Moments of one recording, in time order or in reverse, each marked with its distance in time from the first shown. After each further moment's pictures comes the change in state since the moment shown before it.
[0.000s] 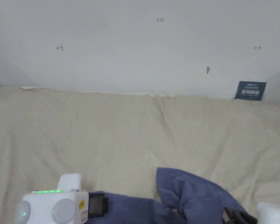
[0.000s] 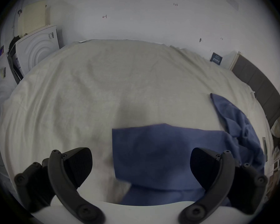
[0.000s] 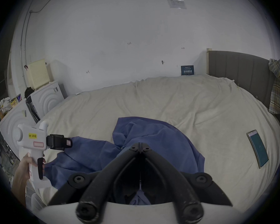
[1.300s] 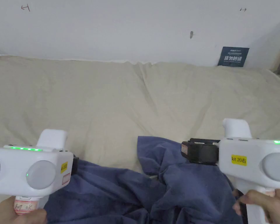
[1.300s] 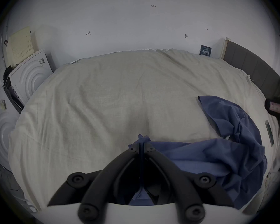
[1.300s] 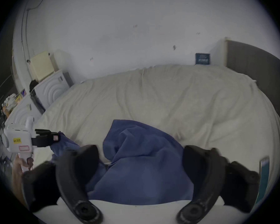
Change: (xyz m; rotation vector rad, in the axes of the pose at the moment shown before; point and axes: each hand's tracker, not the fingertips) left arm 0.027 0.019 0.036 0.056 0.015 -0.184; right arm 0.049 0.084 -0.110 -0.243 0.165 0.072
